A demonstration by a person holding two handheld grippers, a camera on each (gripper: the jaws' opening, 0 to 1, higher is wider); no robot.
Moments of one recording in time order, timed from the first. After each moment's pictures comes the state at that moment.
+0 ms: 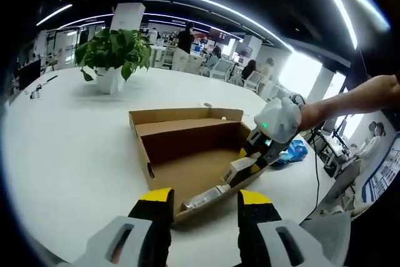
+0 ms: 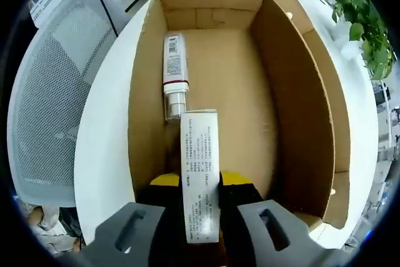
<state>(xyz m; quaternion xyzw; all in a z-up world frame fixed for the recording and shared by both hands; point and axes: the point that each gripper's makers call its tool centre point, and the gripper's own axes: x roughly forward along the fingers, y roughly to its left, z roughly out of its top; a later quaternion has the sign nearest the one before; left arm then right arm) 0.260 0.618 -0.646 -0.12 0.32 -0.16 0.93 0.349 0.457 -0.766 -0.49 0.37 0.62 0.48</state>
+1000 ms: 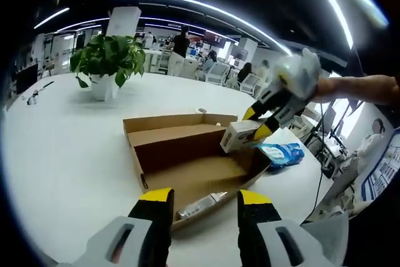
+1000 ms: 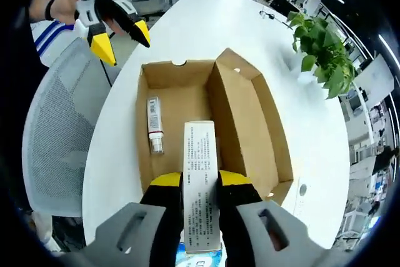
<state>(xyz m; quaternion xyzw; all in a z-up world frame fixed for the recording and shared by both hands) 0.268 0.606 -0.634 -0.11 0.30 -0.18 0.93 0.379 0.478 -0.637 -0.46 0.29 0.61 0.58</state>
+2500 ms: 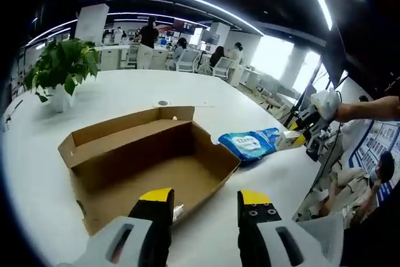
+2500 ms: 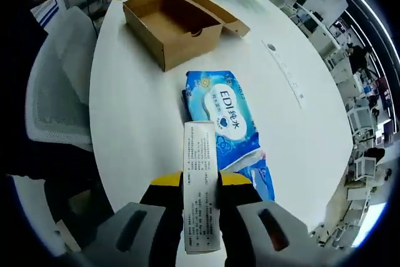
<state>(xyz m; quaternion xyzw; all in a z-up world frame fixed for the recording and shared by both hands) 0.293 0.500 -0.636 -0.07 0.33 -0.27 0.90 0.333 0.159 -0.676 -0.39 0.43 0.43 0.69</state>
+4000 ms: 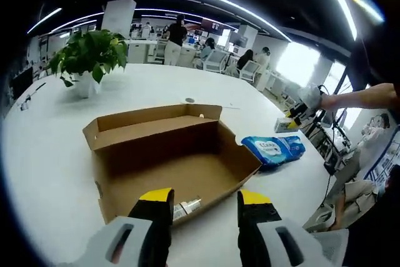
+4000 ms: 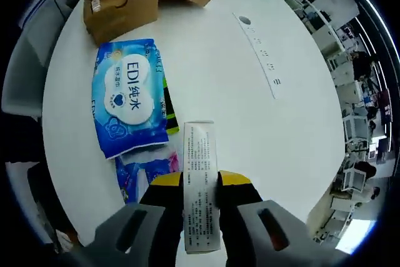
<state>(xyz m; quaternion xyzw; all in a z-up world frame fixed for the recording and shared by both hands) 0.292 0.532 -0.641 -0.09 0.34 -0.17 0.92 0.481 0.122 -0.705 -0.46 0.44 0.43 0.64</state>
